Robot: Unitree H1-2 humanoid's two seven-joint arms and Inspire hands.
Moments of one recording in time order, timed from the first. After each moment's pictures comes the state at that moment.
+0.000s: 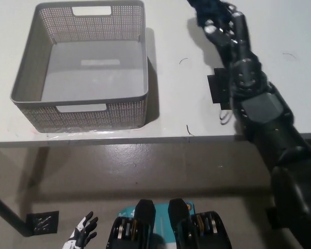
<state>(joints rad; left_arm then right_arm) 0.24 0.12 -0.04 0.11 0.01 -0.32 -0.10 -1.19 -0.04 -0.01 1.20 -0.18 -0.15 -0.30</state>
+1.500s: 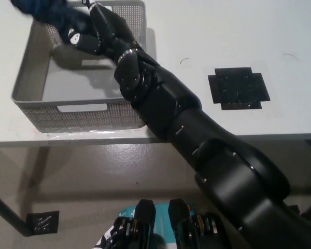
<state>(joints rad) 0.24 0.12 -0.14 0.10 0.01 -0.30 -0.17 -1.41 0.22 0.35 1.32 -0.33 -0.02 -0.20</state>
